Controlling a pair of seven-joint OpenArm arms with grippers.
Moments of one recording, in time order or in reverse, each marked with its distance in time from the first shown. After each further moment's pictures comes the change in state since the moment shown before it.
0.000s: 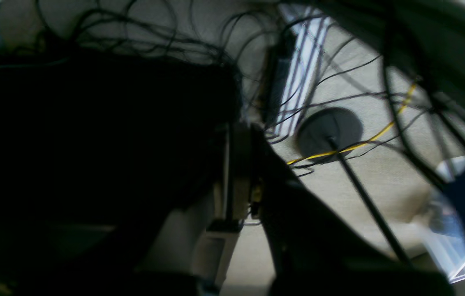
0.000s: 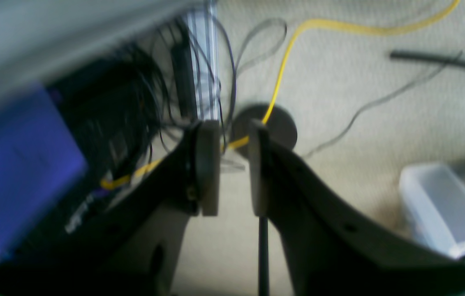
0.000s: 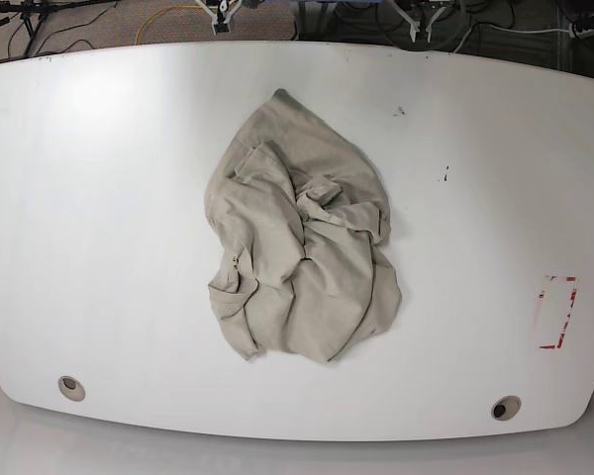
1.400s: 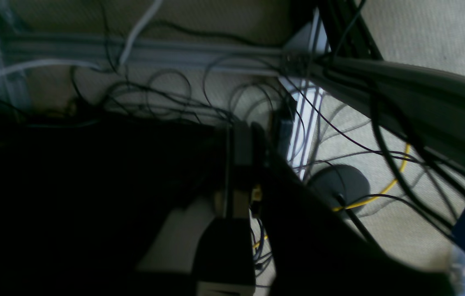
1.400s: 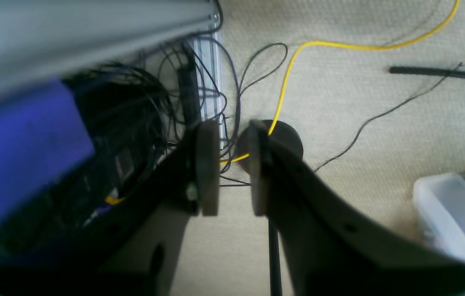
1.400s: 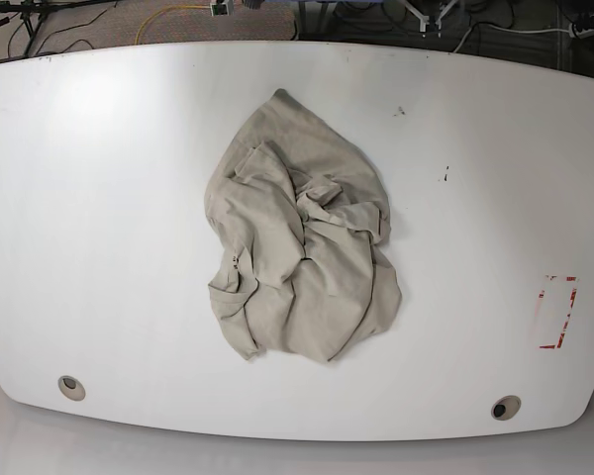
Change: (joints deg) left arm 6.2 -0.8 0.5 1.4 -0.3 -0.5 -20.5; right arm -7.6 -0.7 0.4 2.7 1.2 -0.5 9.4
